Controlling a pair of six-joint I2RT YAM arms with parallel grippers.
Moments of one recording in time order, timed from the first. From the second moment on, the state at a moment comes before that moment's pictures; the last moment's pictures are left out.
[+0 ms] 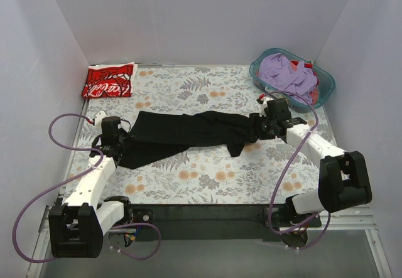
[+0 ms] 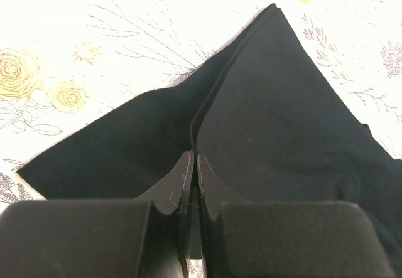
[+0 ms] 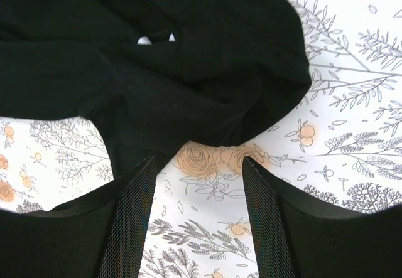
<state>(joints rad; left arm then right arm) -0.01 1.02 0.57 -0.24 -0.23 -0.68 0.28 1.39 0.83 -0.36 -0.21 0.19</state>
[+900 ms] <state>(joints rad) -0.02 1.01 0.77 -0.41 -0.31 -0.68 0.27 1.39 0.95 -0.40 -0.20 0.21</state>
